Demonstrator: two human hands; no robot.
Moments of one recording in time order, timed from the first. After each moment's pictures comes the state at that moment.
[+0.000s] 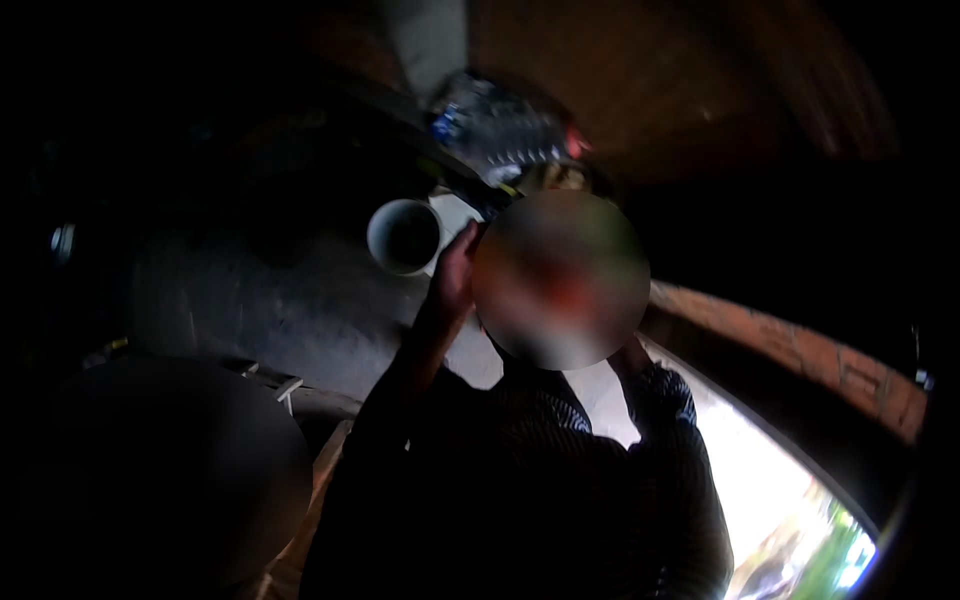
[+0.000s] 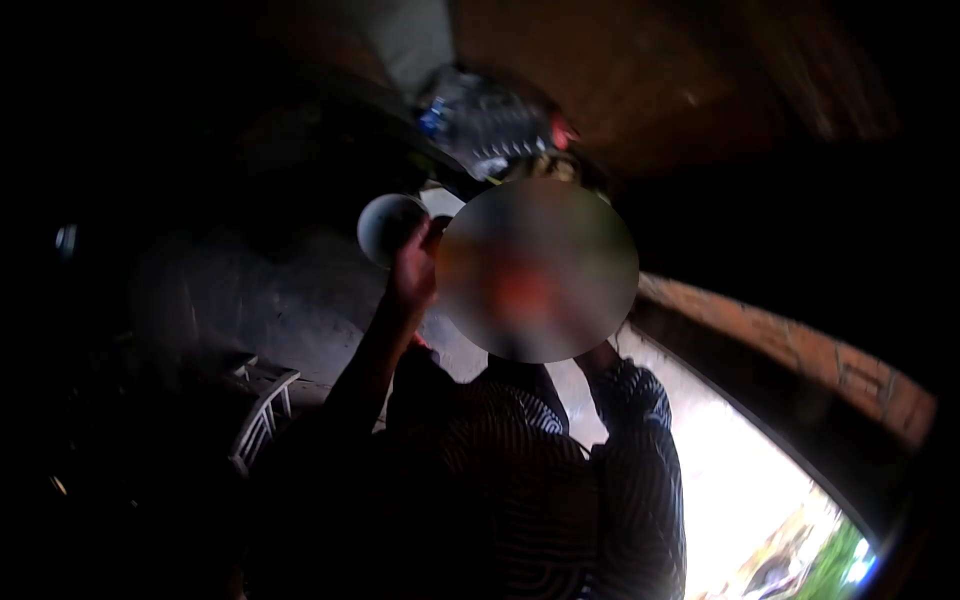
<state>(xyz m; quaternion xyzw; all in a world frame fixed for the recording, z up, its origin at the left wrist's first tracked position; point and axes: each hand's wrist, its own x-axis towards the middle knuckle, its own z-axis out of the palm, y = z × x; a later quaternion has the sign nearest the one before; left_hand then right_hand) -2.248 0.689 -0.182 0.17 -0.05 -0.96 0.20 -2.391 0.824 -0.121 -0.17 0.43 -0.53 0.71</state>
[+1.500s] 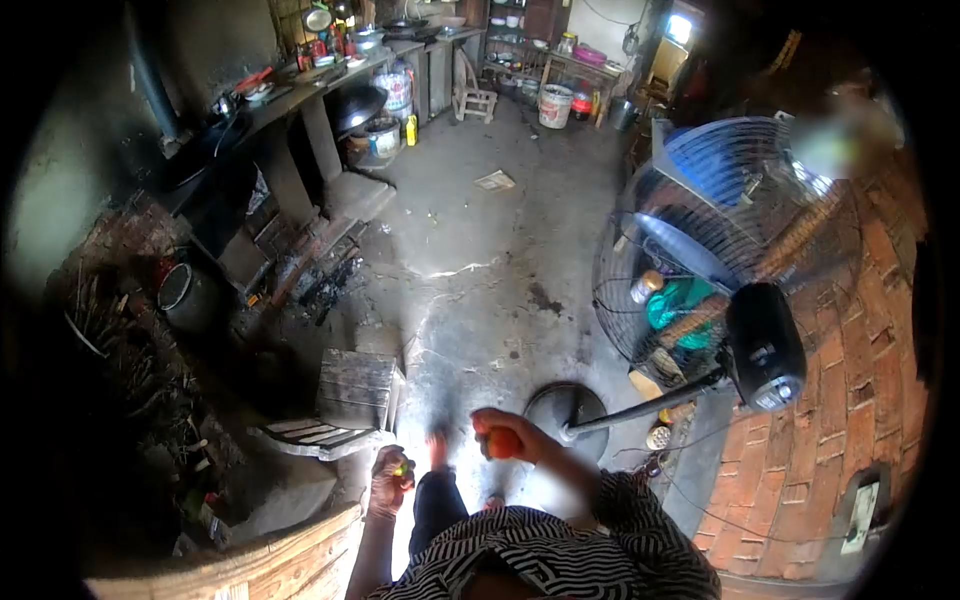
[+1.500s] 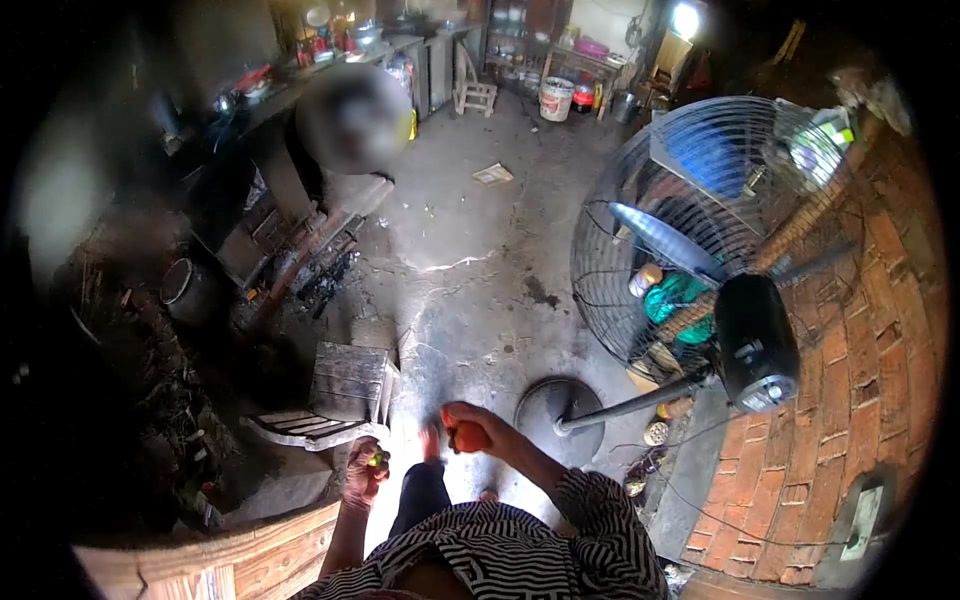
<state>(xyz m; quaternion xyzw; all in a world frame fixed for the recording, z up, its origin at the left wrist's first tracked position) -1.493 0.642 -0.208 0.39 0.08 -0.40 0.83 -1.582 0.390 -0.111 -0.36 0.21 0.10 0.90</state>
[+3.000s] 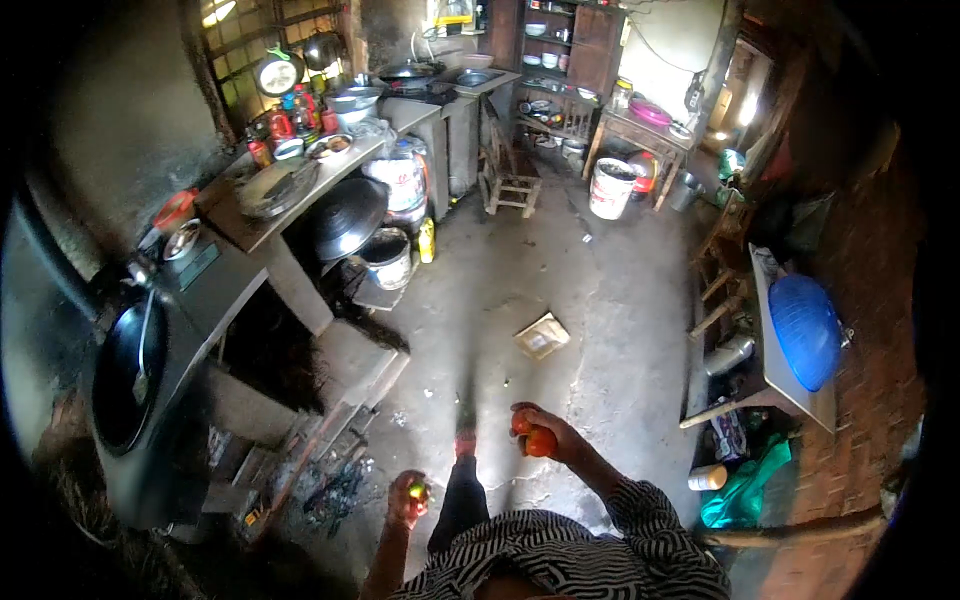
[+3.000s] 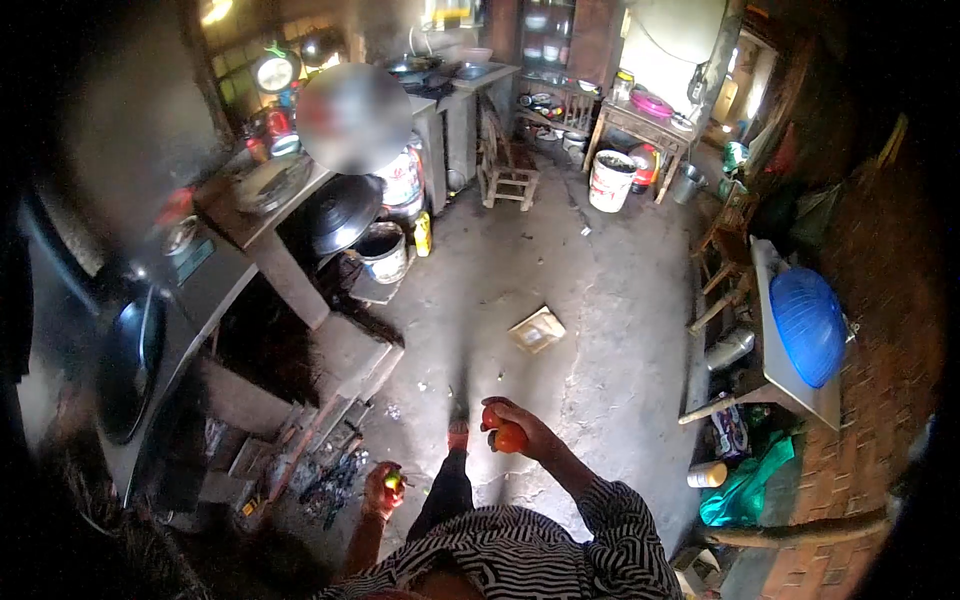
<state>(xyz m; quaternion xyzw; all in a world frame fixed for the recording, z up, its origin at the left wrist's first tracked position) -0.749 0.146 -0.232 0.46 0.15 -0.44 0.76 -0.838 -0.162 -0.130 -0.42 0.13 0.04 0.90</state>
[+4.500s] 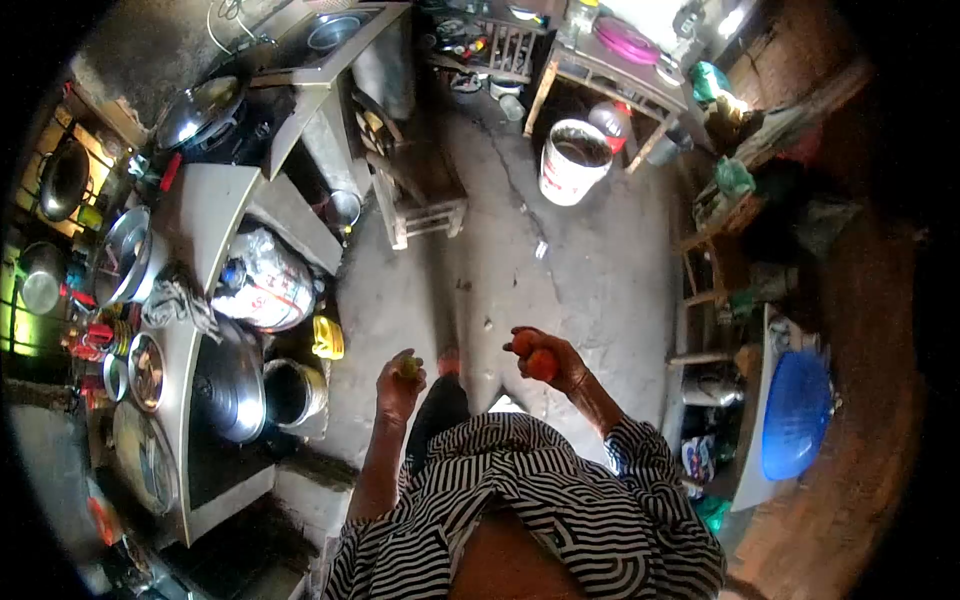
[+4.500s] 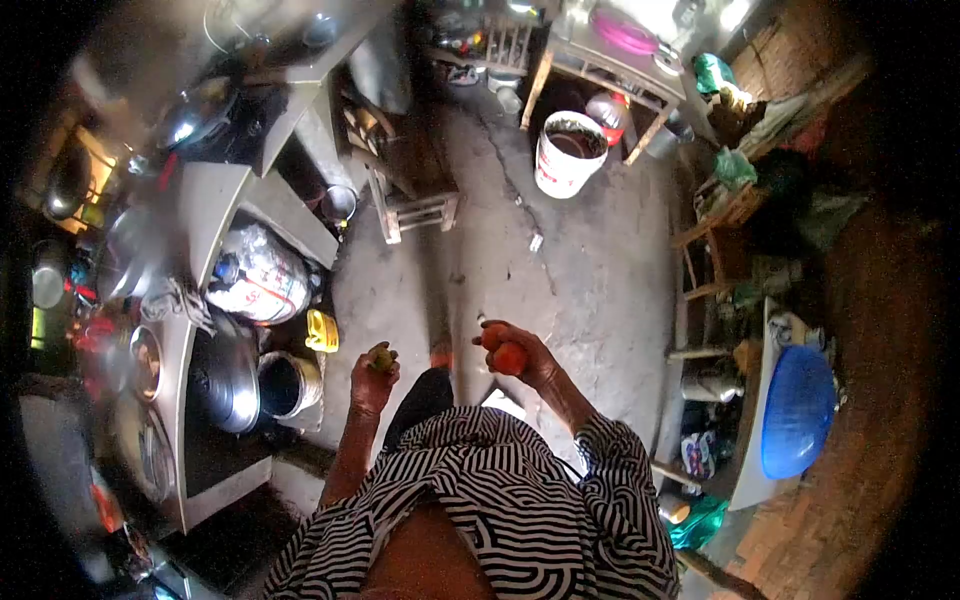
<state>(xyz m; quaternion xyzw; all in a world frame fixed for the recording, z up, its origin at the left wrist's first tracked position) -0.163 -0.619 -0.214 0.27 0.06 -0.54 0.80 -0.365 -0.839 -0.125 -0.26 0.29 -0.06 0.92</state>
